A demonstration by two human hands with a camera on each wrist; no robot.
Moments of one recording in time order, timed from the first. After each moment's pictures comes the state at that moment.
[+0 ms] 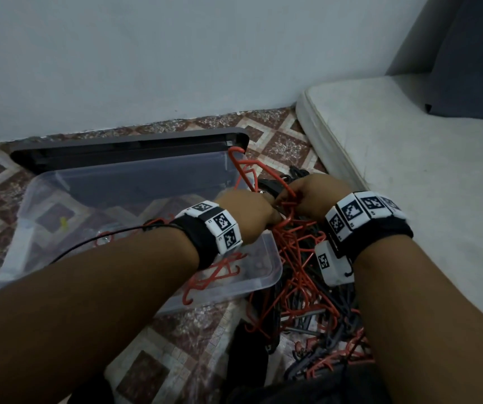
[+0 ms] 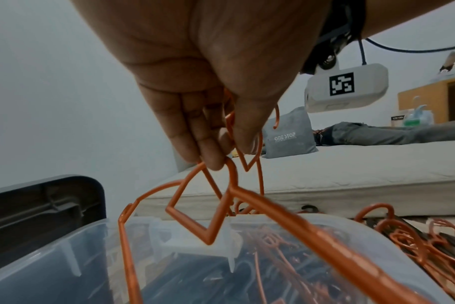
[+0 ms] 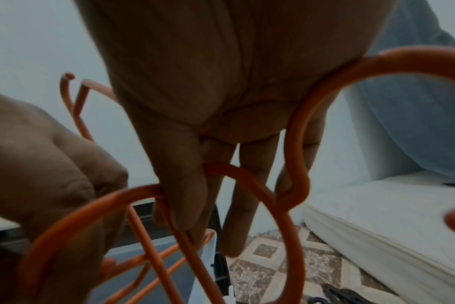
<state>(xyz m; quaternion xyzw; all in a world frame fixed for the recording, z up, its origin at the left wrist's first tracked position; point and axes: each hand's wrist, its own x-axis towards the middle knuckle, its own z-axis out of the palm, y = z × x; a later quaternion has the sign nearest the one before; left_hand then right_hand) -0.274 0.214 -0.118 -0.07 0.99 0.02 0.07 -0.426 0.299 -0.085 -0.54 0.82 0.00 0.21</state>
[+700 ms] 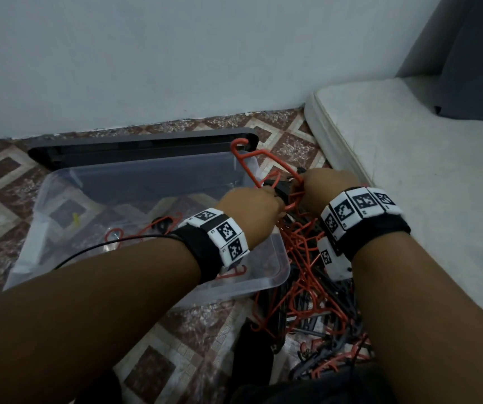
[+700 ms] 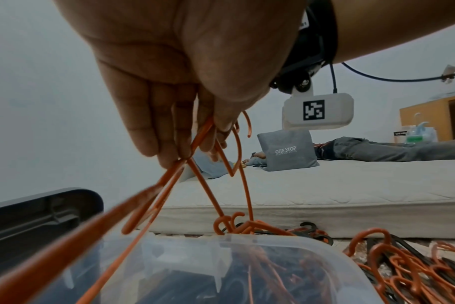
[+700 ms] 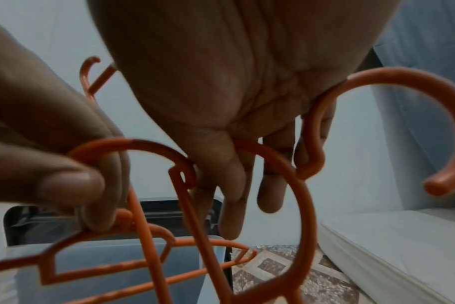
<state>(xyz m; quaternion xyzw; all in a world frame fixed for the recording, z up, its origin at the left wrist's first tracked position) -0.261 0.225 -0.111 -0.16 0.99 -0.01 -0.01 -0.416 0.278 -0.085 -0.52 0.84 0.13 0.10</state>
